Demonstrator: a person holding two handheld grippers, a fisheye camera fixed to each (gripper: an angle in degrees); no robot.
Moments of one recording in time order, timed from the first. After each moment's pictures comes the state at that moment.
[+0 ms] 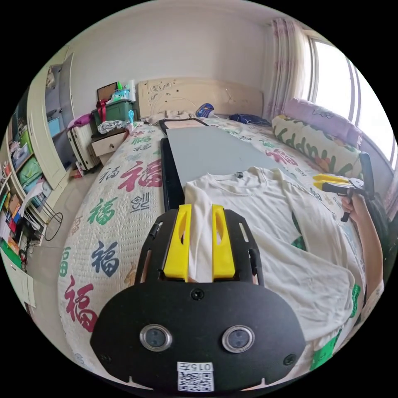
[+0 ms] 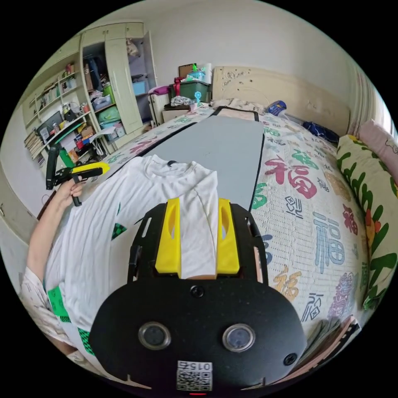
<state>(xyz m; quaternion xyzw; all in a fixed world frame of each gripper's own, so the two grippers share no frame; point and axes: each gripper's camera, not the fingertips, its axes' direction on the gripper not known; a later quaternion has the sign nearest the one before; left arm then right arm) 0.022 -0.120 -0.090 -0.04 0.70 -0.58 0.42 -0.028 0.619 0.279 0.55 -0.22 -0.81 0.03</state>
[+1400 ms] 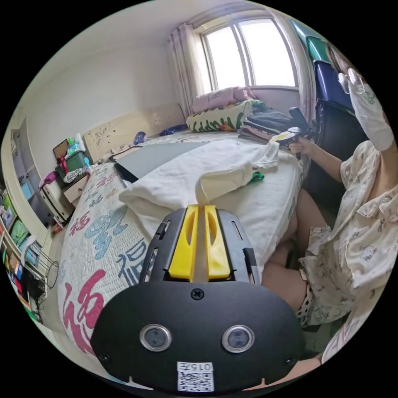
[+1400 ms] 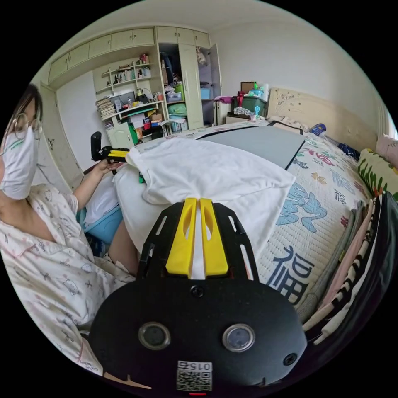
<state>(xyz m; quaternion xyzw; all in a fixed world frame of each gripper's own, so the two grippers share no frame) -0.110 0.228 -0.575 0.21 0.68 -0.53 0.46 0.325 0.200 0.500 0.46 -0.19 -0.86 -0.14</state>
